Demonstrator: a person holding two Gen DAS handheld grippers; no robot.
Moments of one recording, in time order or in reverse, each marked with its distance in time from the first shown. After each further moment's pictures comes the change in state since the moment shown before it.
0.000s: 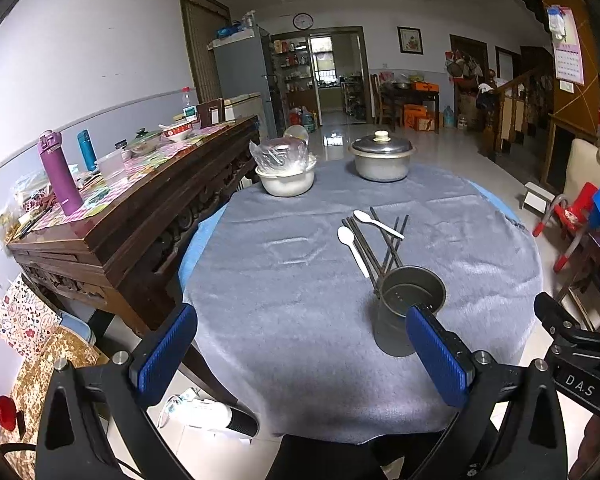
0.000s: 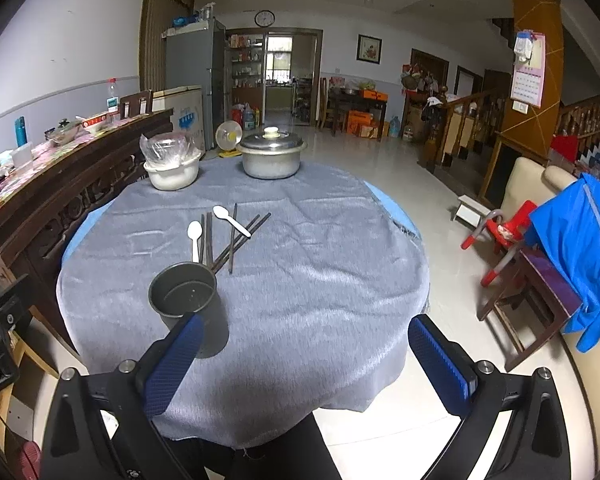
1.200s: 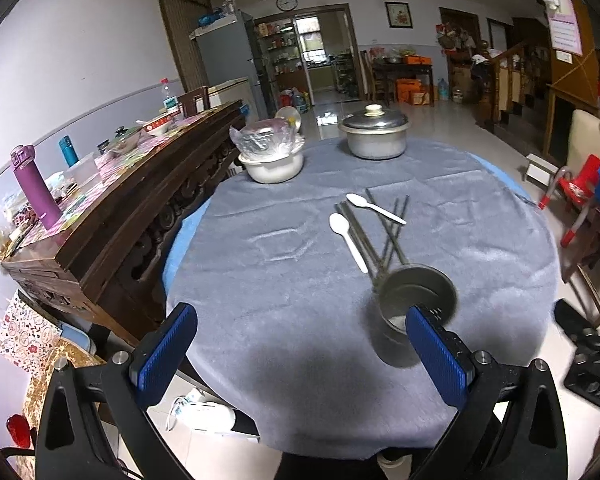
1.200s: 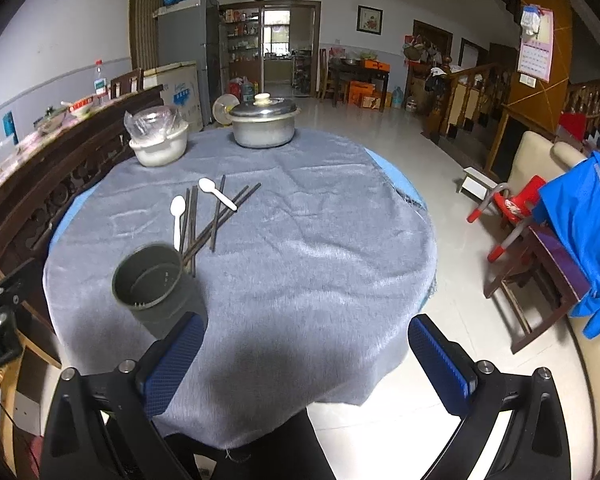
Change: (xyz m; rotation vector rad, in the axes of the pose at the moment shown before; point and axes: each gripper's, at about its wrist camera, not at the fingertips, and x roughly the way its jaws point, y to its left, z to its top) left arm 0.054 -0.023 0.020 0.062 0.070 0.018; right arm 0.051 -0.028 0.008 0.032 0.081 0.023
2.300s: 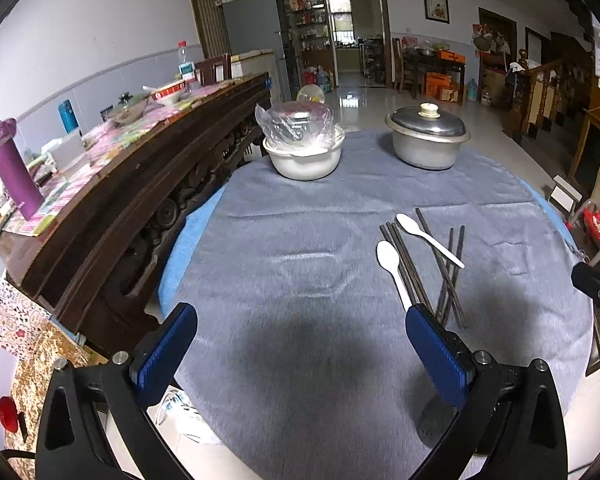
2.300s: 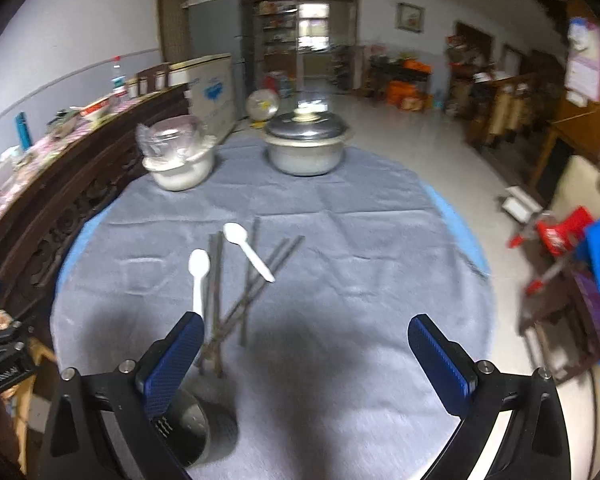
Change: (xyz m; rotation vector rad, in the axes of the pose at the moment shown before) left arm 0.107 0.053 0.065 -0.120 0.099 0.006; right arm 0.105 0.047 0.133 -0.102 0.060 0.198
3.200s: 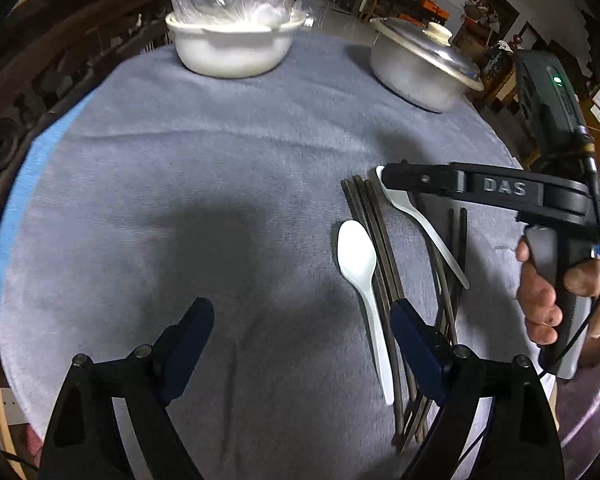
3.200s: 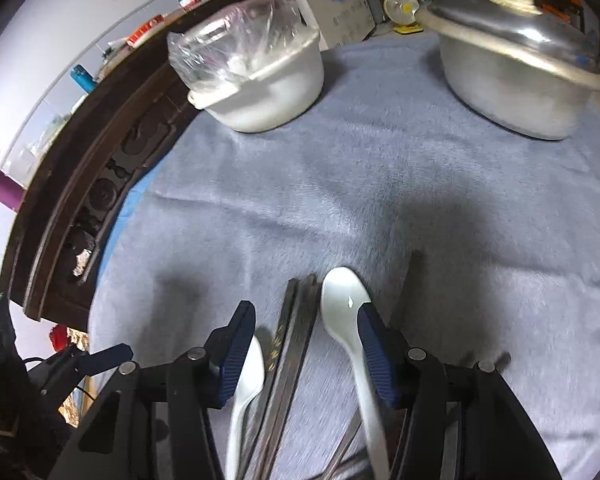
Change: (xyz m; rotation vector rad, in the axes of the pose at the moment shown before) left arm 0.197 -0.028 0.028 -0.112 0.360 -0.346; right arm 0.291 0.052 0.104 -0.139 0.373 0.444
